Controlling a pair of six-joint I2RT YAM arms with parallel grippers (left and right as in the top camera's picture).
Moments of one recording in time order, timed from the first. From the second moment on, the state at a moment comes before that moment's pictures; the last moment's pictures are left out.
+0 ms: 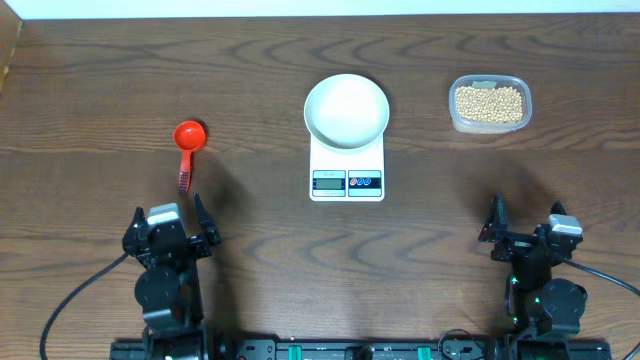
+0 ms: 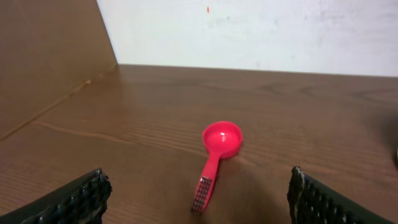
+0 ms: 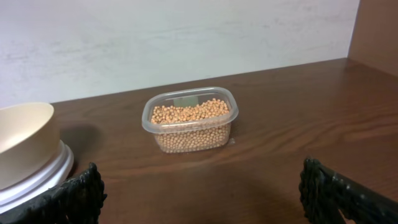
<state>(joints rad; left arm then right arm) 0.16 0.19 0.13 -0.10 -0.10 0.06 -0.05 0.01 0.01 -0.07 0.05 0.13</state>
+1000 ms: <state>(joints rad) 0.20 1.27 1.03 -0.49 0.09 0.09 -0.05 0.01 0.01 -0.07 0.04 0.13</state>
